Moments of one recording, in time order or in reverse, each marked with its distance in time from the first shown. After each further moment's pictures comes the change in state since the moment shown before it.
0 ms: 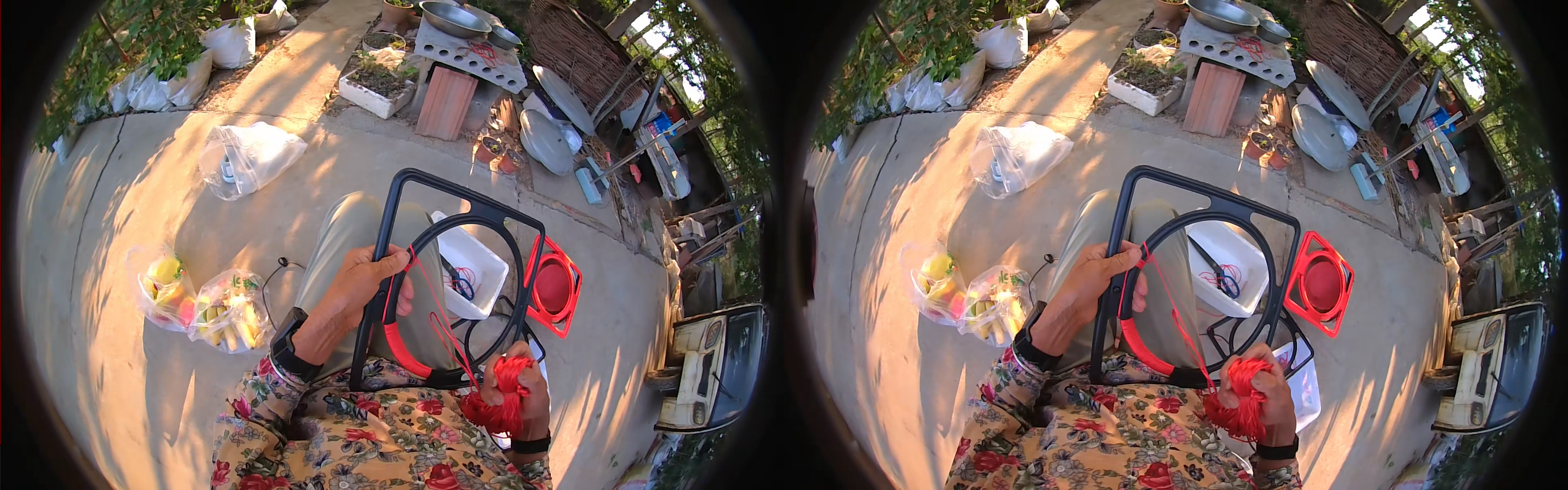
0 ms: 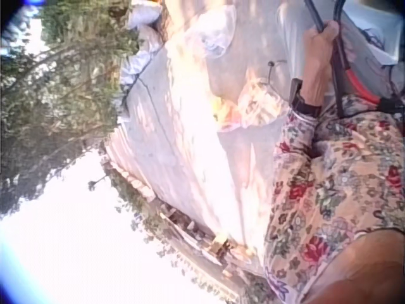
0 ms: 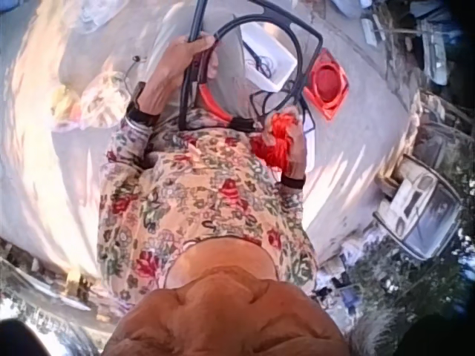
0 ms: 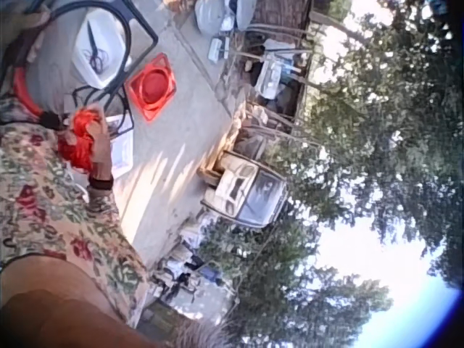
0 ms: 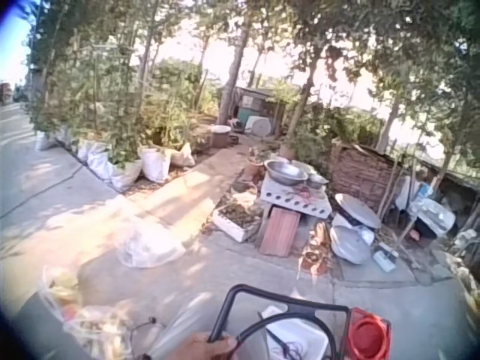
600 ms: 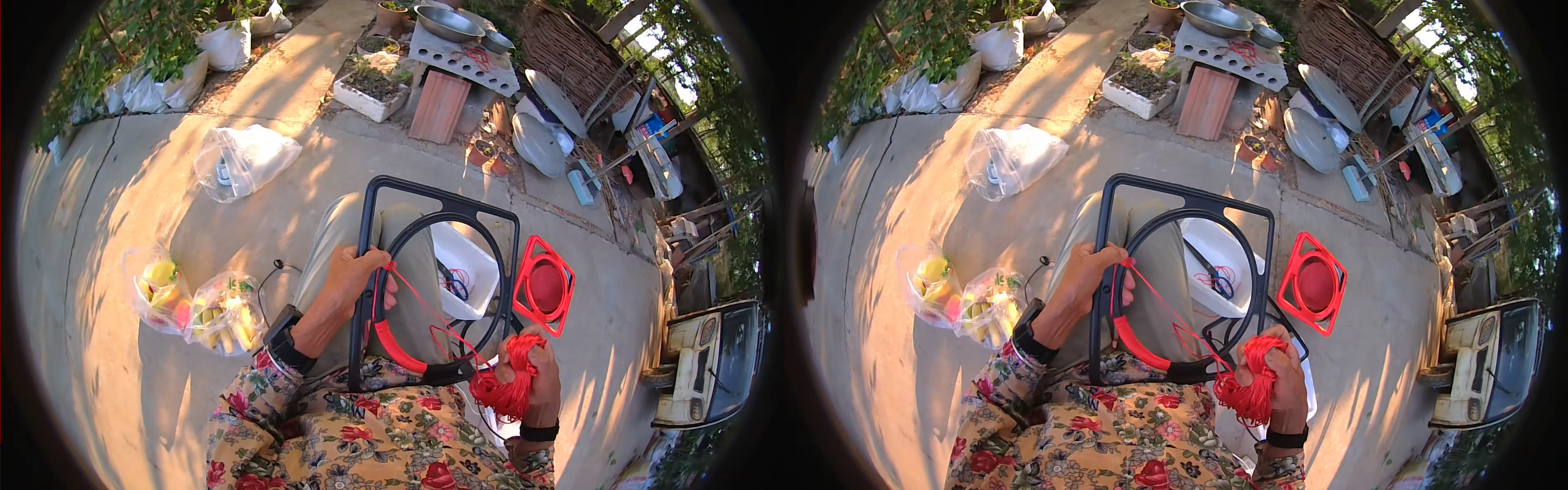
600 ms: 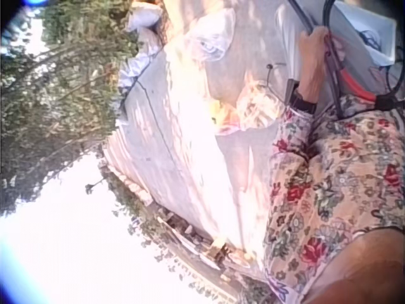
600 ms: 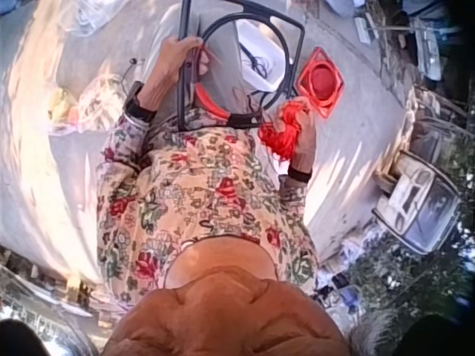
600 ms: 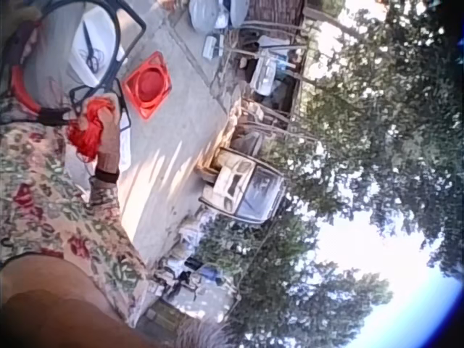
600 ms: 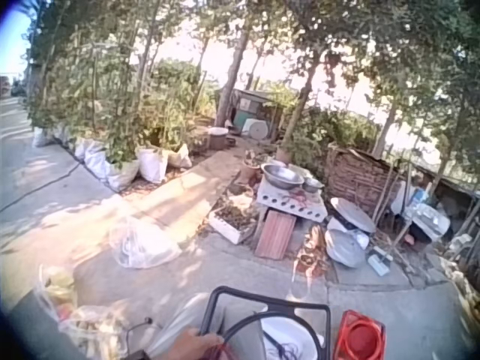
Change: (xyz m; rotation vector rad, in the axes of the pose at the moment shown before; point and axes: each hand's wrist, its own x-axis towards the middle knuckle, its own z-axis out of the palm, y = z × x) left_hand 0.008 -0.005 -0.012 0.067 0.102 0.029; right_hand 0.006 -0.020 0.001 -0.115 0.111 -0.143
